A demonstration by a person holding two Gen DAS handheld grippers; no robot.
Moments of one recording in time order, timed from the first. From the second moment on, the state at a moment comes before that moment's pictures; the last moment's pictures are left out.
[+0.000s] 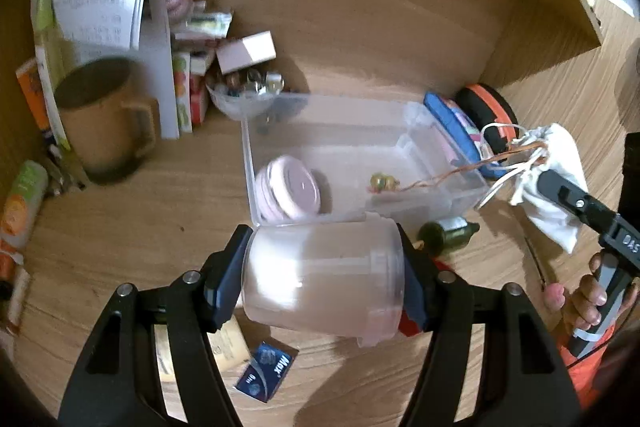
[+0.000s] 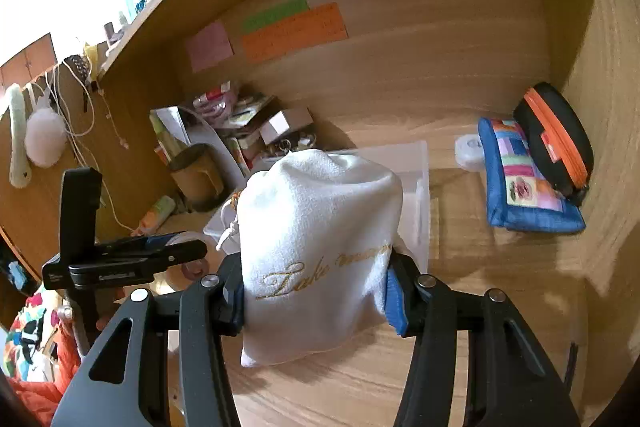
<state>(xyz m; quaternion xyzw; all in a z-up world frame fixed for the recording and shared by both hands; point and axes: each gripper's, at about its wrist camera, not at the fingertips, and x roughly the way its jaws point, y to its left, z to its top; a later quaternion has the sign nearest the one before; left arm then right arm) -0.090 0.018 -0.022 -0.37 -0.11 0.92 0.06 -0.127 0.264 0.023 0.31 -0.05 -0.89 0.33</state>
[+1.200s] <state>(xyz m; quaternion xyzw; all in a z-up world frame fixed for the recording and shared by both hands) -0.231 0.011 -0.016 -0.41 -0.09 0.91 0.08 -0.243 0.207 -0.008 0.37 -0.02 -0.88 0.30</state>
